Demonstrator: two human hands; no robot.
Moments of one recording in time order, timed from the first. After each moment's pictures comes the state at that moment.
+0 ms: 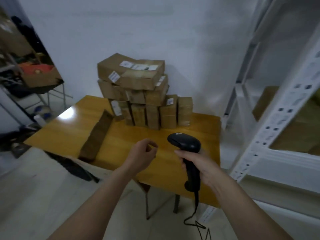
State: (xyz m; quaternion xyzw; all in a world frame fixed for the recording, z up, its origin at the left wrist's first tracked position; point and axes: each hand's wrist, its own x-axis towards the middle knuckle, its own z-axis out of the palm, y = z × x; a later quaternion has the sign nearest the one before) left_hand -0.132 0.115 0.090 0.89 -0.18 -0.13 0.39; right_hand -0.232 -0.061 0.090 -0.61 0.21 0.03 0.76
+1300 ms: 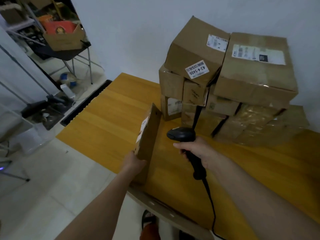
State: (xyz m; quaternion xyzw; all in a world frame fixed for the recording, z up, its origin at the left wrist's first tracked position) left_hand 0.198 0.336 -0.049 0.89 0.18 -0.27 0.31; right_hand 0.159 0.117 0.027 -0.67 0.27 0.21 0.66
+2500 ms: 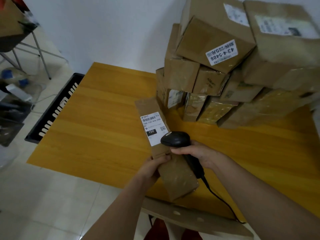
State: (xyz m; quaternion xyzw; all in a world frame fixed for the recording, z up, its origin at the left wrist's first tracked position) left_hand 0.244 0.347 -0.102 0.50 0.16 -0.49 0.69; right_hand 0.207 0.171 -0.042 -0.61 0.34 0.25 0.67
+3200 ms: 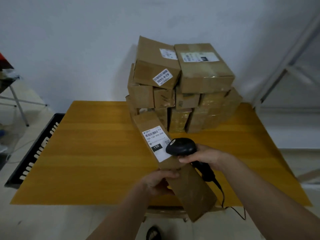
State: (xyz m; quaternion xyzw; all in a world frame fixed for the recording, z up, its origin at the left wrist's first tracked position) left_hand 0.174 0.311 -0.031 0.50 -0.01 -0.66 0.56; right_hand 0.090 0.132 0.044 -0.69 0.33 0.18 0.61
